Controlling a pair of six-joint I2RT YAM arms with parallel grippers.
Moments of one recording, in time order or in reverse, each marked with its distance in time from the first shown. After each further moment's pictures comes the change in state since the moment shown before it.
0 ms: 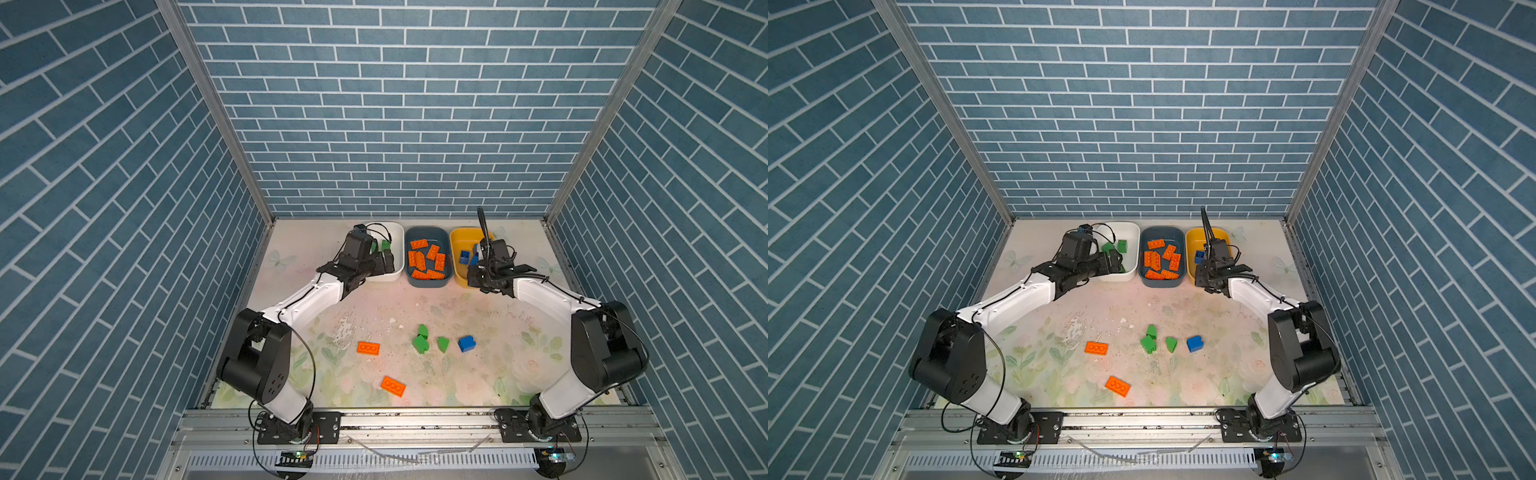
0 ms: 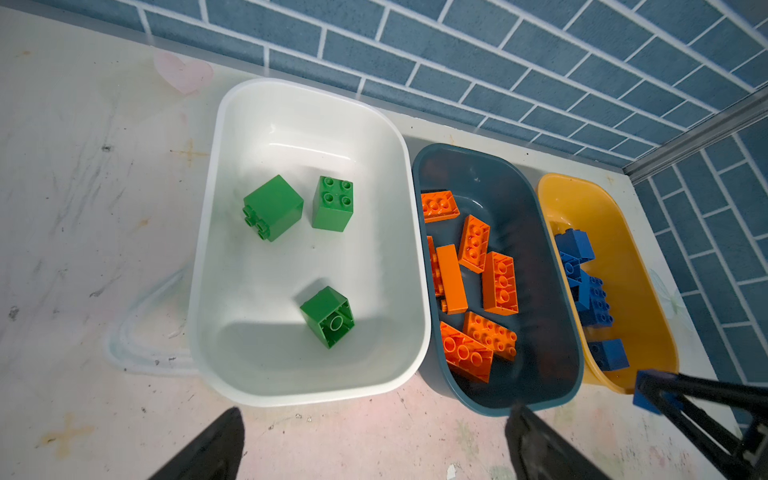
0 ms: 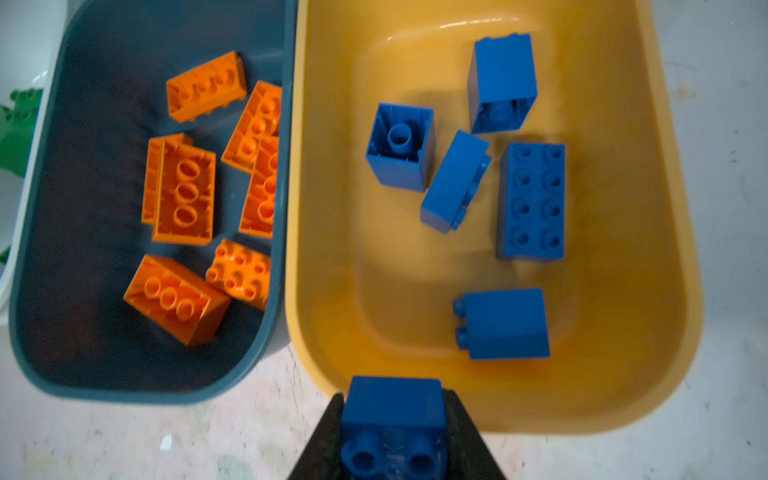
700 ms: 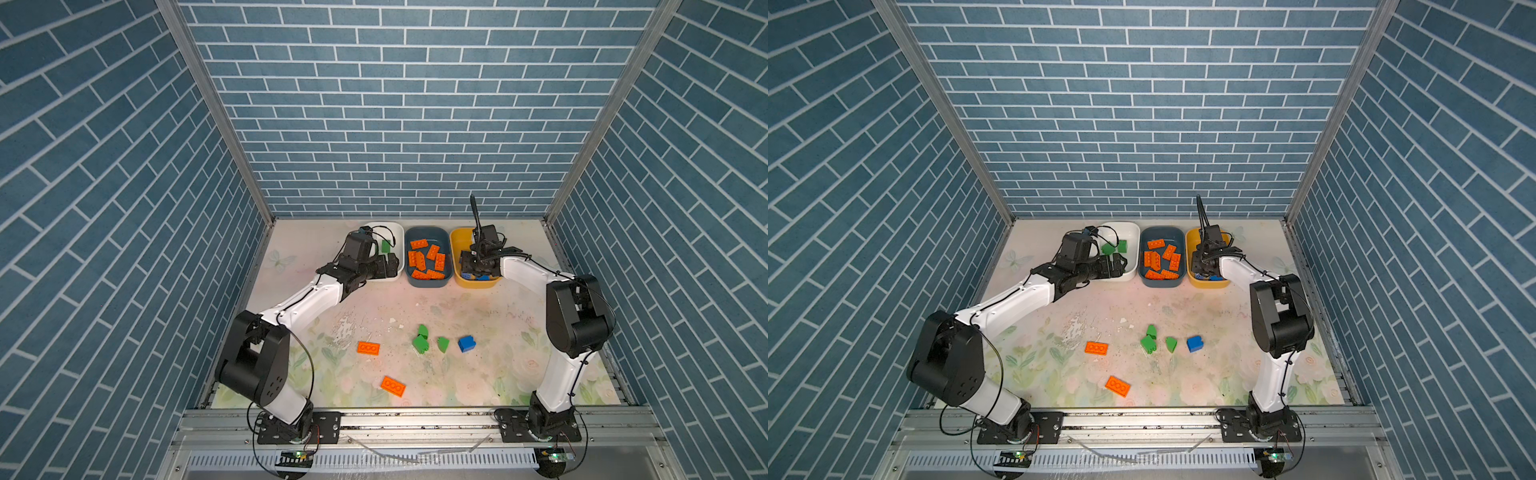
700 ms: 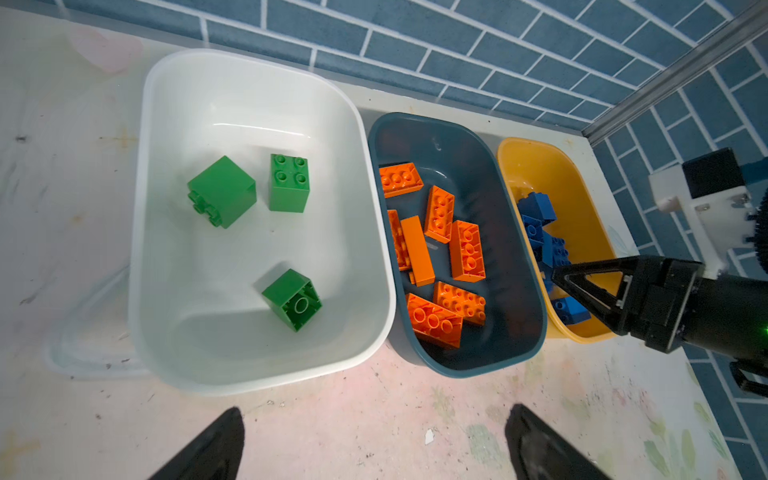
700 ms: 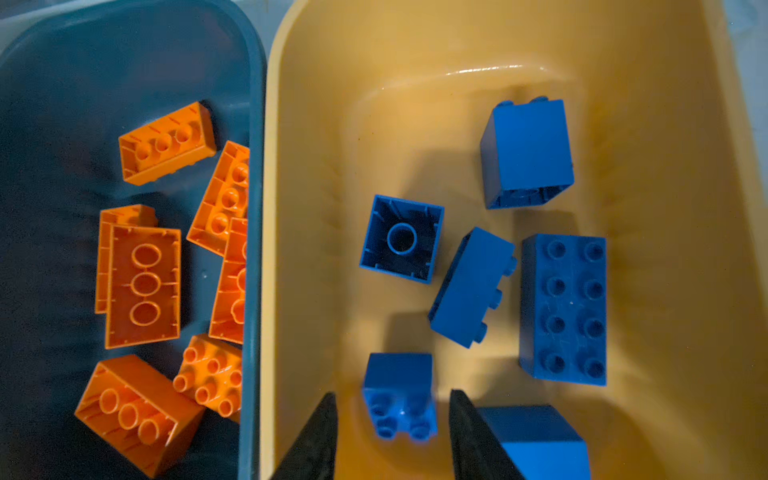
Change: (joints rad) left arm -0.008 -0.006 0.000 -0.014 0.116 0.055; right arm -0.020 0.232 0.238 -0.051 -0.004 -0.008
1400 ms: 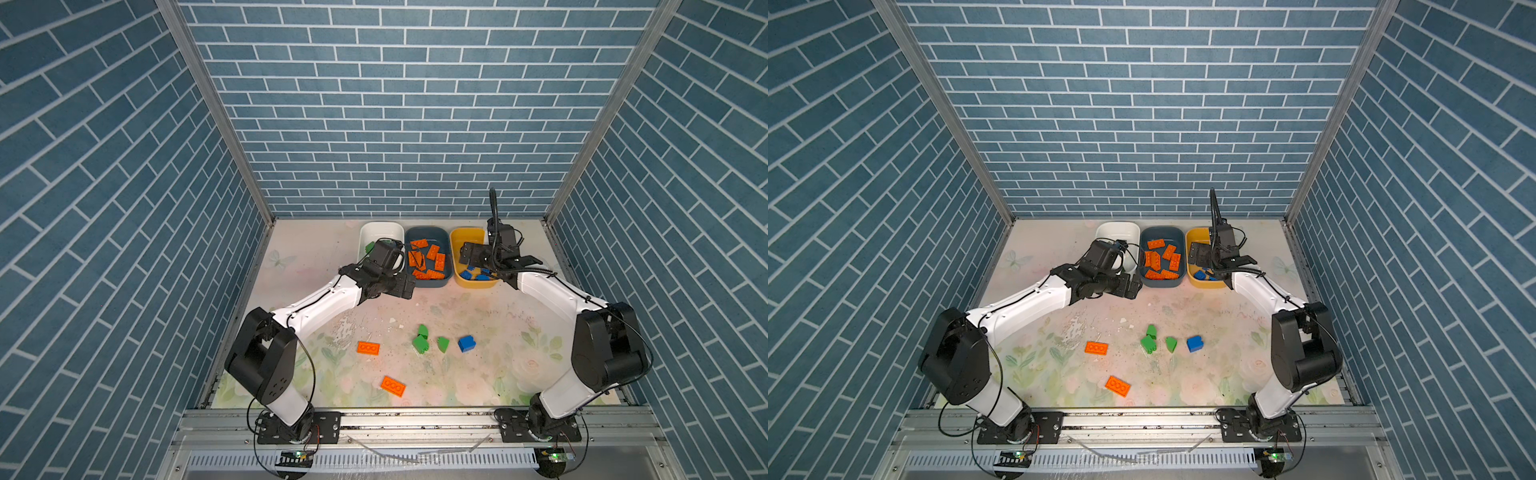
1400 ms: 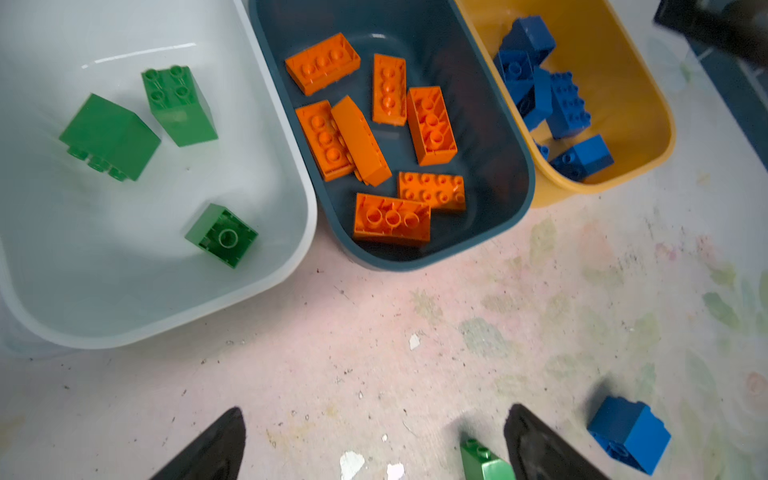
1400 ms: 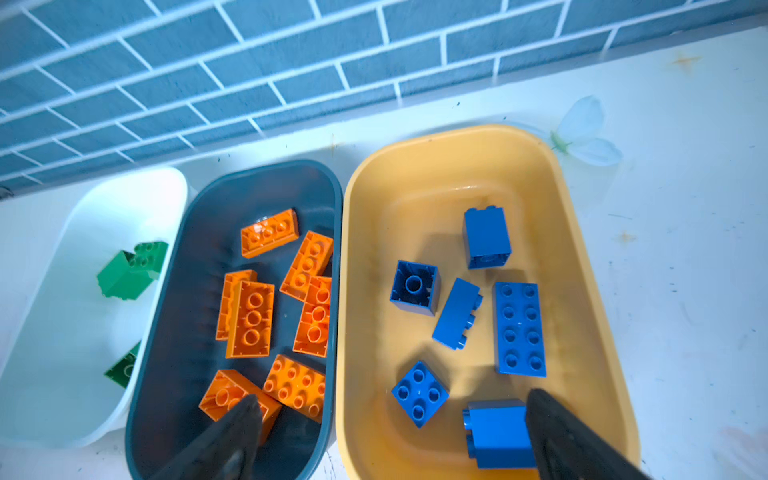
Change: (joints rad) left arm -0.195 0.031 0.085 -0.270 -0.085 0.183; right arm 0.000 -0.285 -0.200 0.198 0.043 0.027
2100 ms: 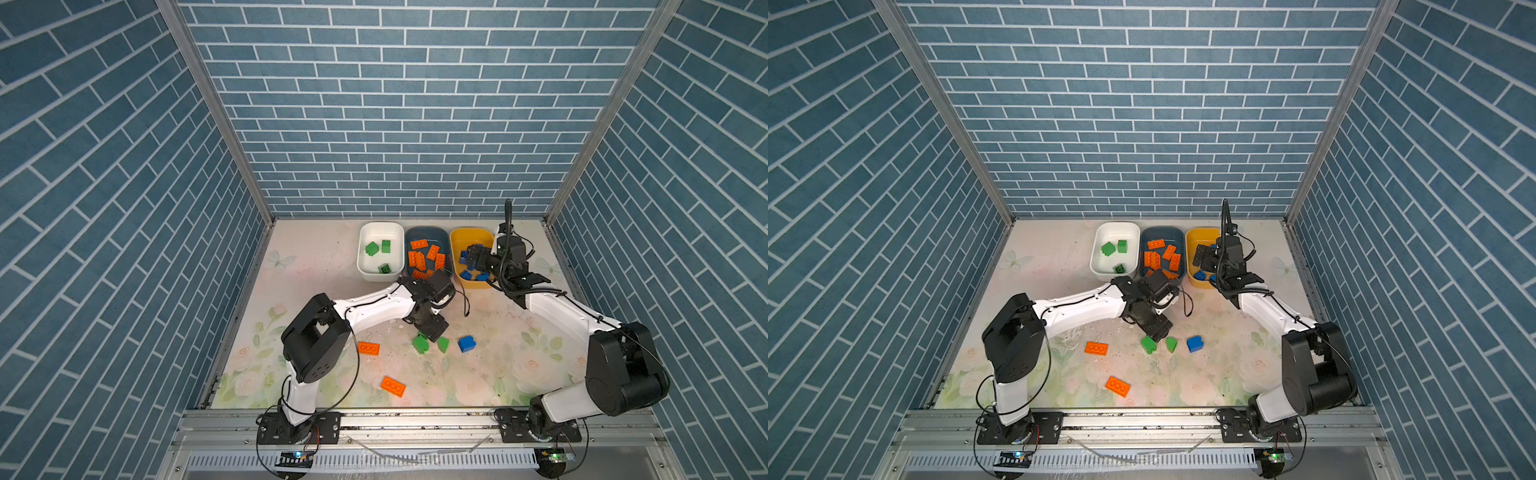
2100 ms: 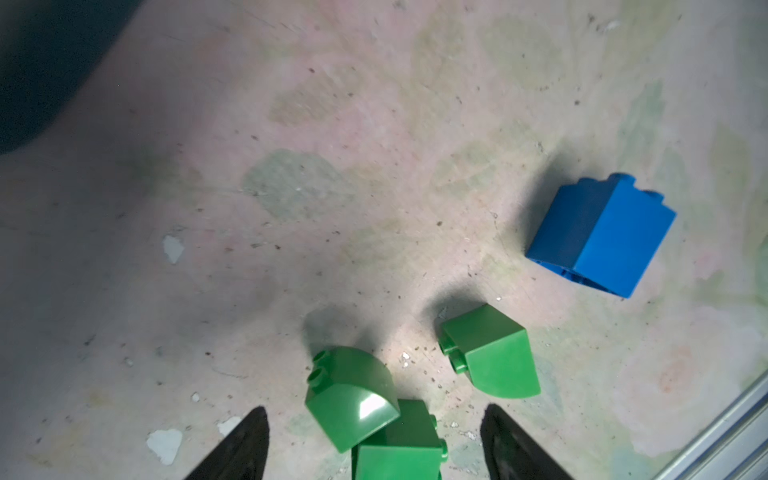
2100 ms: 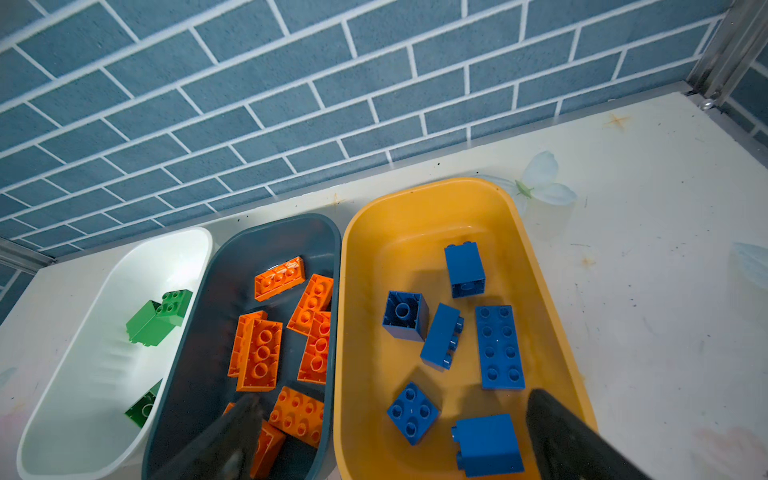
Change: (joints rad) left arm -0.295 0.322 0.252 -0.334 0.035 0.128; right arm 0.000 -0.125 -0.173 0.208 0.058 0.034
